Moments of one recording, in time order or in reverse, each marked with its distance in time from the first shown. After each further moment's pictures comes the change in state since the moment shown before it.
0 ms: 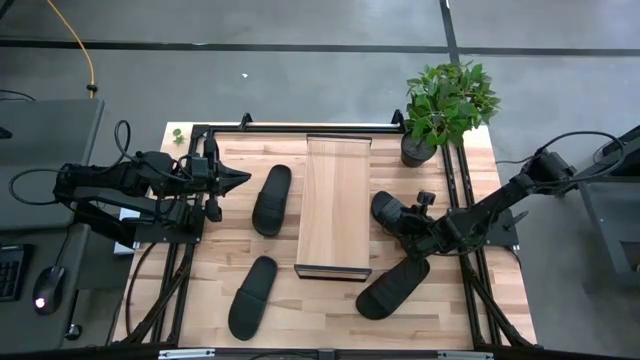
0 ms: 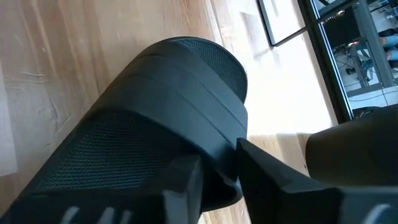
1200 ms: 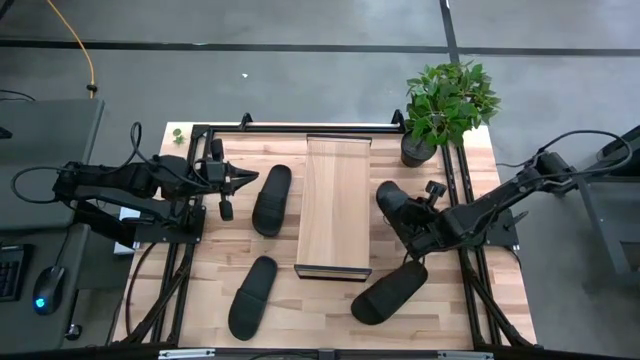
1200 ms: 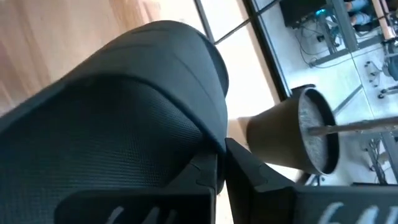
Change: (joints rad) left arm 0.000 0.079 0.000 -0.022 -0.096 0.103; right arm 0.000 0.000 0.324 -0.553 0.031 0.245
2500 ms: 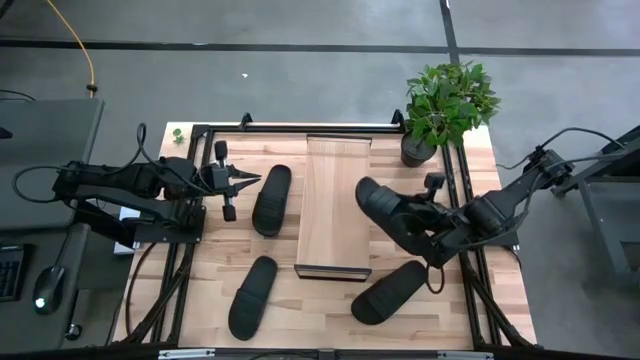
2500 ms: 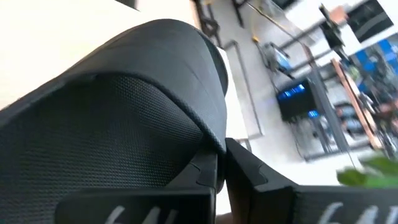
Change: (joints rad) left arm 0.000 0.031 0.000 -0.010 0.007 0.133; right arm 0.126 -0.008 0.479 -0.041 0.137 -0.454
